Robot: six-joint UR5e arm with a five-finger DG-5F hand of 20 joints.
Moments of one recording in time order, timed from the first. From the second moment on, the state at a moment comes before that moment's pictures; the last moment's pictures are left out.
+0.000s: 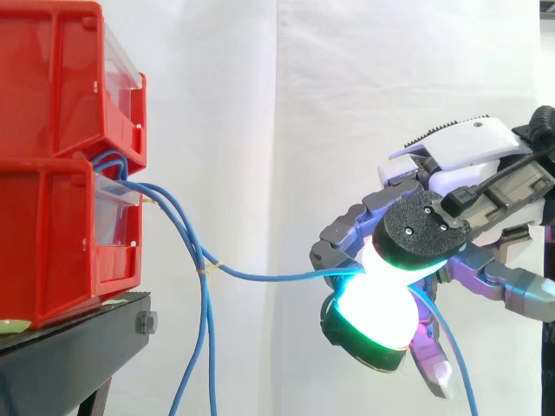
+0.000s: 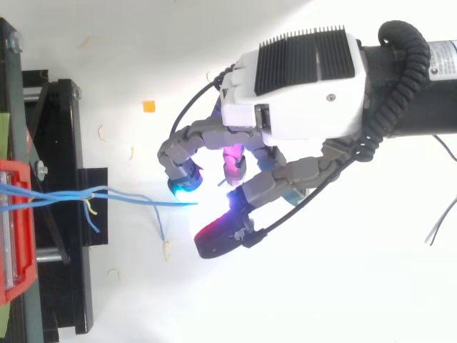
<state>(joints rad) 0.06 -2.24 -1.08 -3.21 -1.56 -0.74</state>
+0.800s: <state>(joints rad) 0.06 -2.20 -1.04 -3.38 -1.56 -0.74</state>
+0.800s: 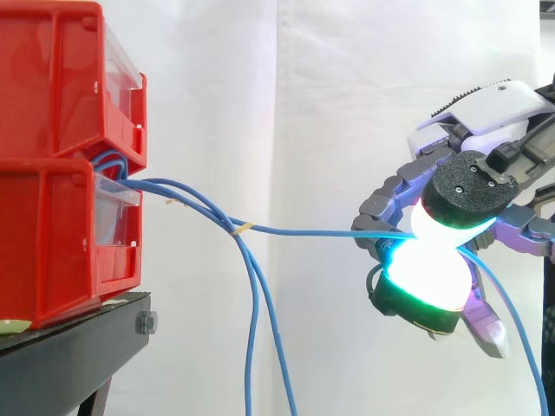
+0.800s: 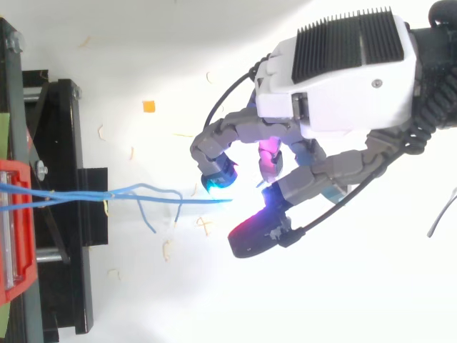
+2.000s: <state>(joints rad) 0.06 -2.20 -1.02 -3.36 -1.64 -0.56</state>
